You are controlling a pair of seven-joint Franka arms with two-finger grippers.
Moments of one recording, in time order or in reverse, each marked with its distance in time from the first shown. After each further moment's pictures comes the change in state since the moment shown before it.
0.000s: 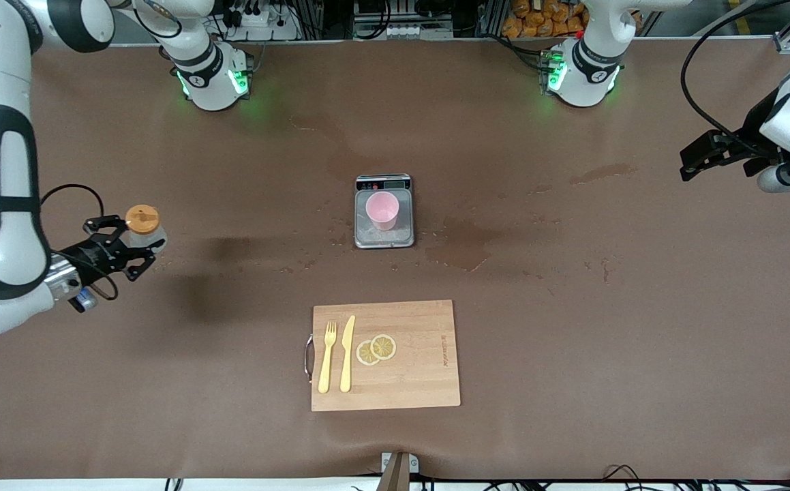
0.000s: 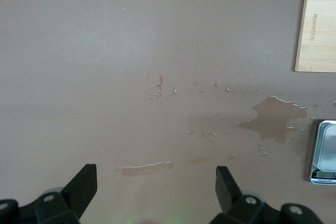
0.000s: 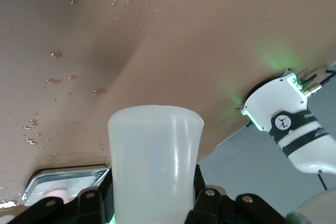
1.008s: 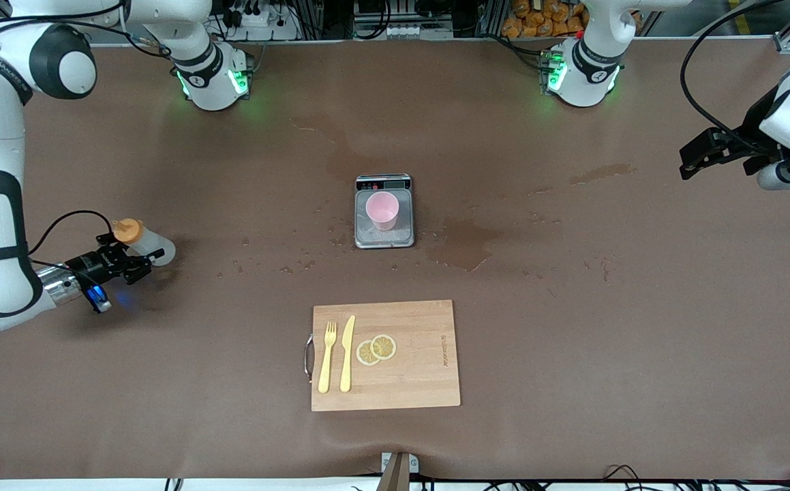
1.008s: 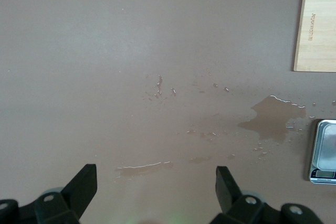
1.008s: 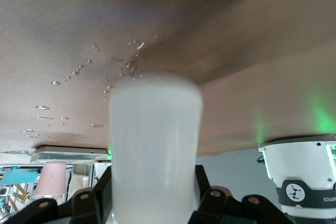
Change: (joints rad) left arm 0.000 -0.003 -0.004 -0.001 0.000 -0.001 0.000; right arm -0.185 0.252 0.000 -0.015 0.116 0.082 -0.431
